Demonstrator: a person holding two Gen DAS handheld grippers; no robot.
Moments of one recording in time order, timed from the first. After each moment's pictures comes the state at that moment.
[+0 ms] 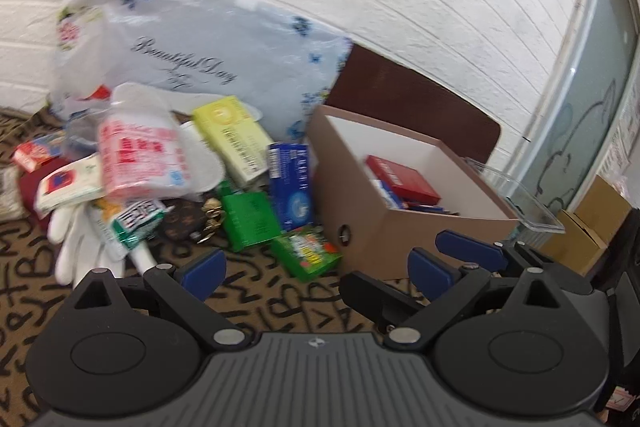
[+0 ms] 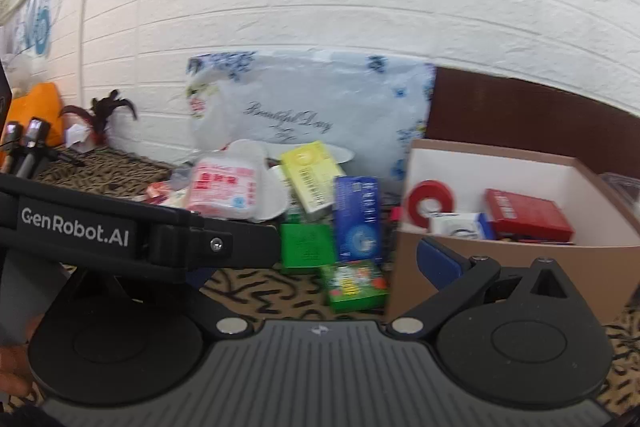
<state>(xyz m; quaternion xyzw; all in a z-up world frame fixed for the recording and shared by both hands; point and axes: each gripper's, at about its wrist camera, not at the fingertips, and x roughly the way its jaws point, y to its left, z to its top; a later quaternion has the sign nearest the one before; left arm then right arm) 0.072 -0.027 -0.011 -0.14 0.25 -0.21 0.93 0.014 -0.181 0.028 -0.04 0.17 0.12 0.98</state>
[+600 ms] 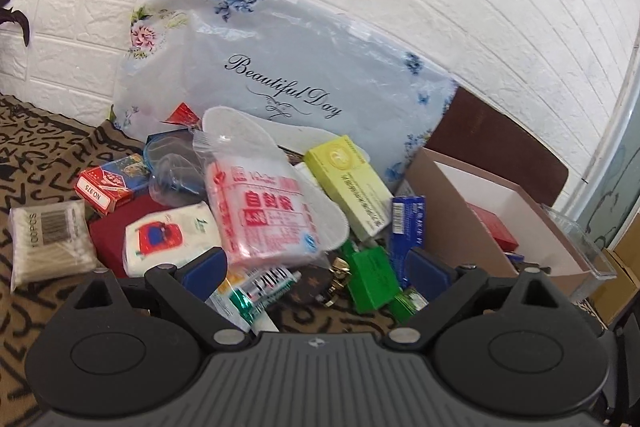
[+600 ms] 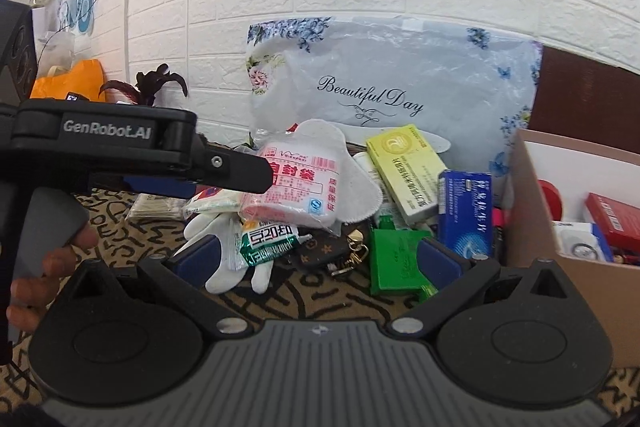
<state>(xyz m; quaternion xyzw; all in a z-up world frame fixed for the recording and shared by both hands) 0.149 0.055 -0.021 -0.16 0.24 -0.15 0.95 0.084 -0.118 0.001 -0.05 0.20 0.20 0.96</state>
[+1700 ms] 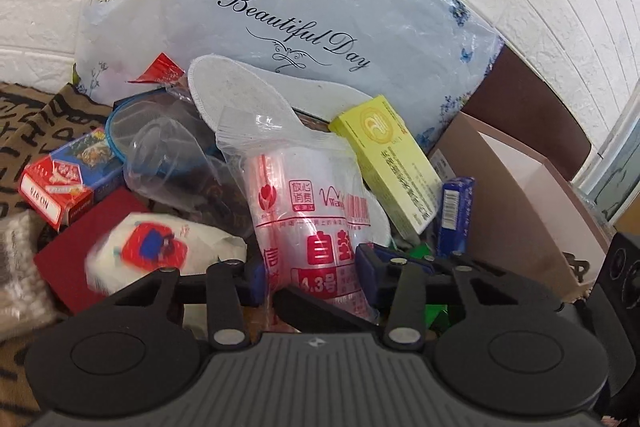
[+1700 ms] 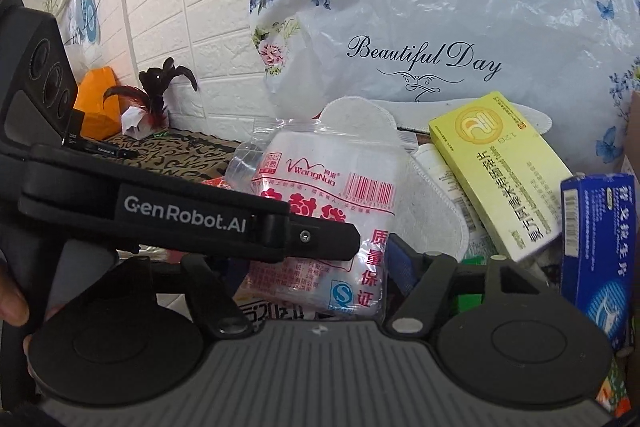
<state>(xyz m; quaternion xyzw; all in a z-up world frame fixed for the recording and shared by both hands) 0.226 0.052 -0.048 -0.15 0.32 -0.17 0.92 0.199 -0.082 -0.033 0.01 0.24 0.27 0.93</state>
